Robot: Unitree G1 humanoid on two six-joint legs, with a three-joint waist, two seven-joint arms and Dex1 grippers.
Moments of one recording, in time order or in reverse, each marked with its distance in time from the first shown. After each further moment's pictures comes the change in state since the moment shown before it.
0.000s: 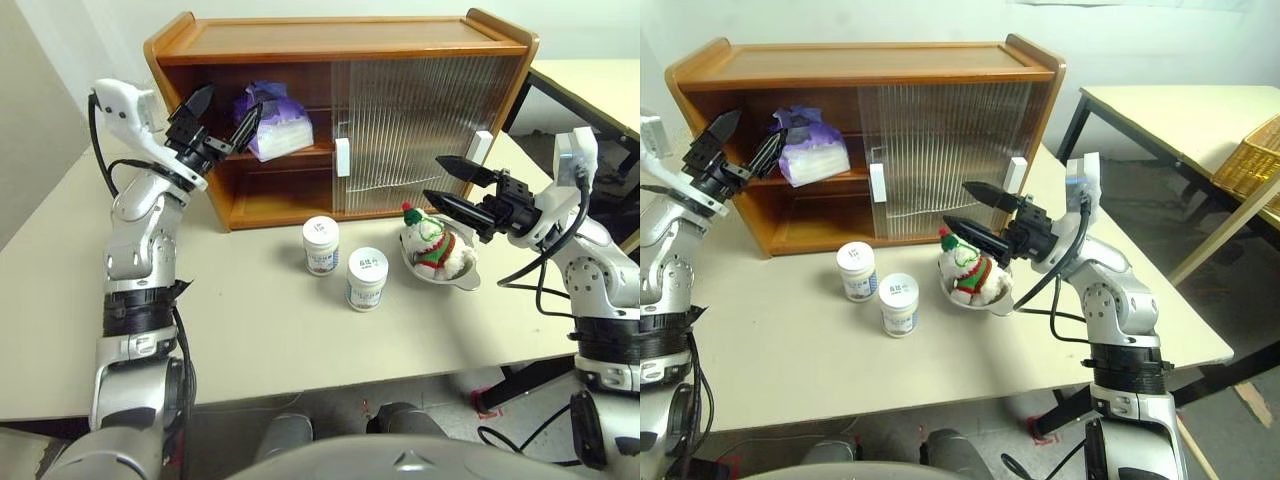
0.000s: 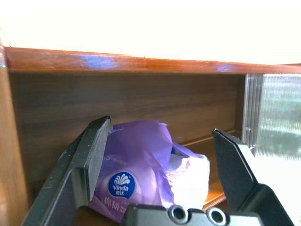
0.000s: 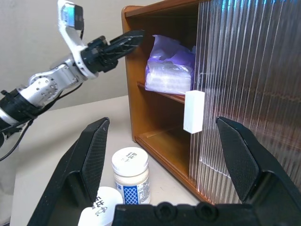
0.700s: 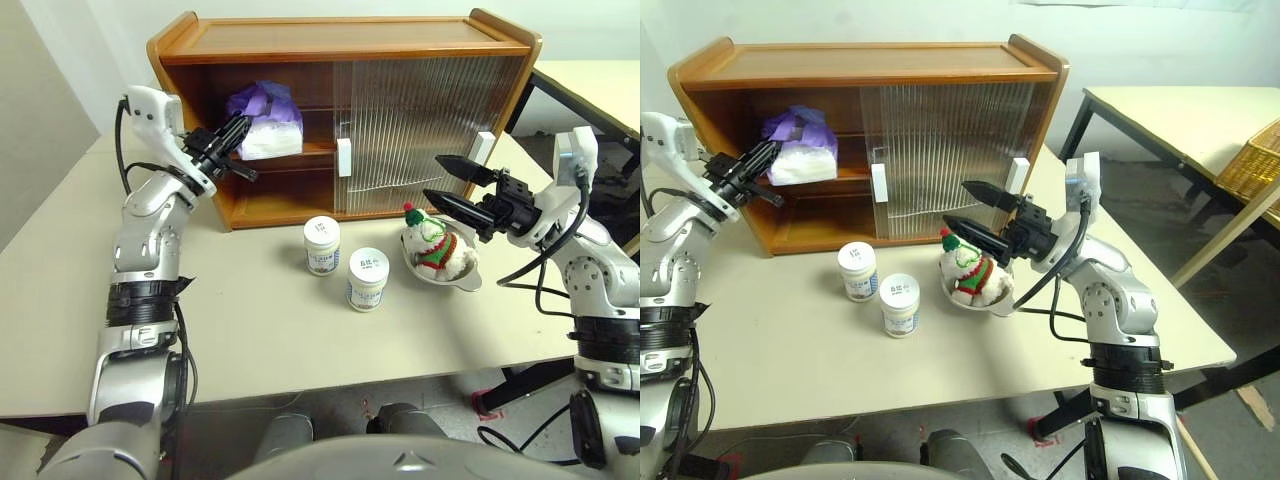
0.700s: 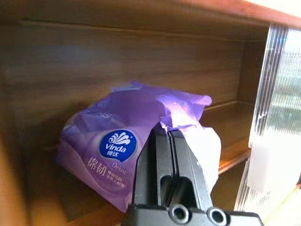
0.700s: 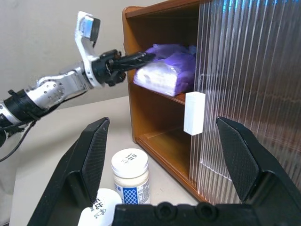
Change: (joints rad) left arm -0.083 0.003 -0.075 0.224 0.095 -0.012 -0.035; right arm -0.005 0.002 -0.001 0.001 0.000 -0.004 -0.007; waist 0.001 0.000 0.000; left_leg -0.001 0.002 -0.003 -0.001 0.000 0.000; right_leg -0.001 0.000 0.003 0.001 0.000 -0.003
